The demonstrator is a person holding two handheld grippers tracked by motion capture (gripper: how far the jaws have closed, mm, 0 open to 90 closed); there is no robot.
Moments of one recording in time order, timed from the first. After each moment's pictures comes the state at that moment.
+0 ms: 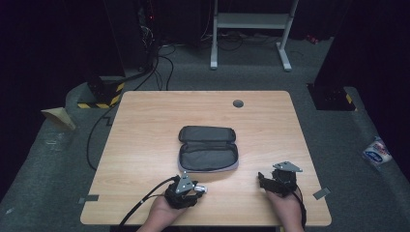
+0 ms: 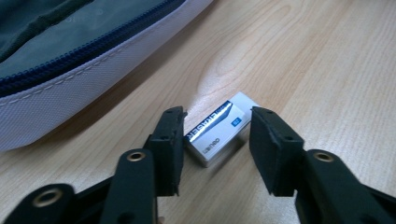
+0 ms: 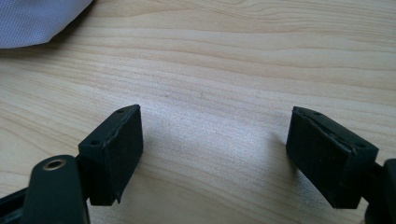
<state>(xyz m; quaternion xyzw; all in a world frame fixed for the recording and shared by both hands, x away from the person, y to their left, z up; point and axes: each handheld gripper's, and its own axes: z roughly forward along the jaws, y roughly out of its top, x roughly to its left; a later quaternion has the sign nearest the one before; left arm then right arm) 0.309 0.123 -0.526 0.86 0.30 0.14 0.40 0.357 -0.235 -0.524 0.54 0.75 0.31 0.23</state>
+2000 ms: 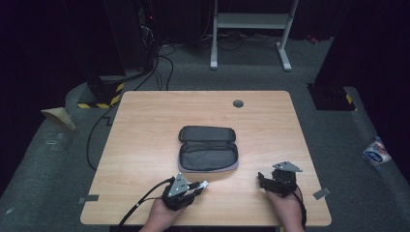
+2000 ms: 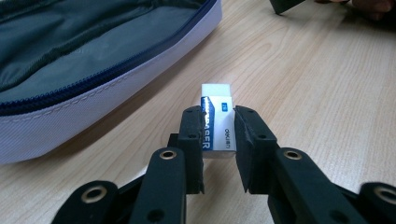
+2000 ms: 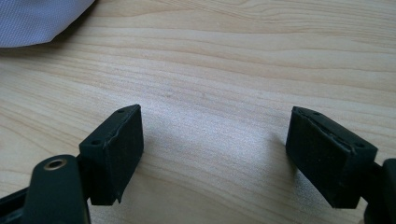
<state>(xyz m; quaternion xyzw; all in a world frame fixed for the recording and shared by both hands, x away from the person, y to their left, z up) 0.300 0.131 -0.523 0.82 0.29 0.15 0.46 0.357 -0.235 -0.524 0.53 0.75 0.31 0.23</state>
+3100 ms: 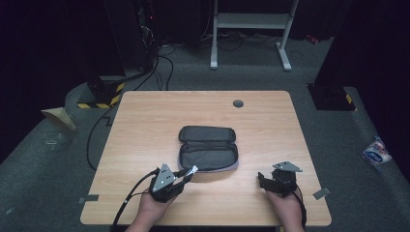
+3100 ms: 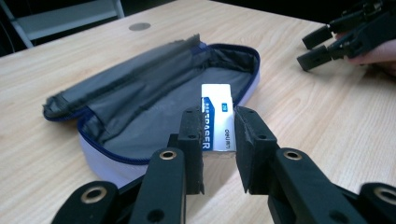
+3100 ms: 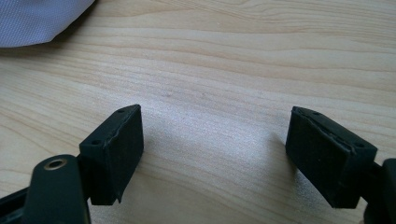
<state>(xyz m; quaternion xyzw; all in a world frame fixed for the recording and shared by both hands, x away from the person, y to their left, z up) 0.304 0.161 -0.473 0.78 0.30 0.23 0.49 0.357 -0.235 -0.524 0.54 0.75 0.31 0.23</state>
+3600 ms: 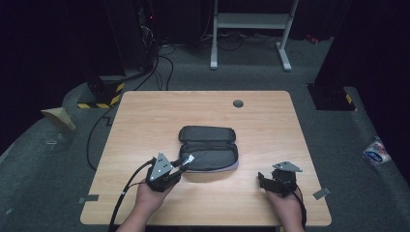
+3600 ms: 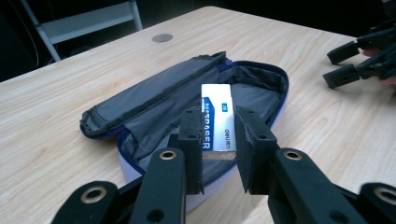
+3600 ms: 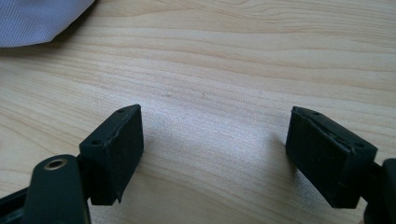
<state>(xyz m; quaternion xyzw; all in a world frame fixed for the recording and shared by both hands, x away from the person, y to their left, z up) 0.326 0.167 -0.453 0.78 0.32 0.24 0.48 0.357 -0.235 -0.524 0.54 0.75 0.31 0.23</state>
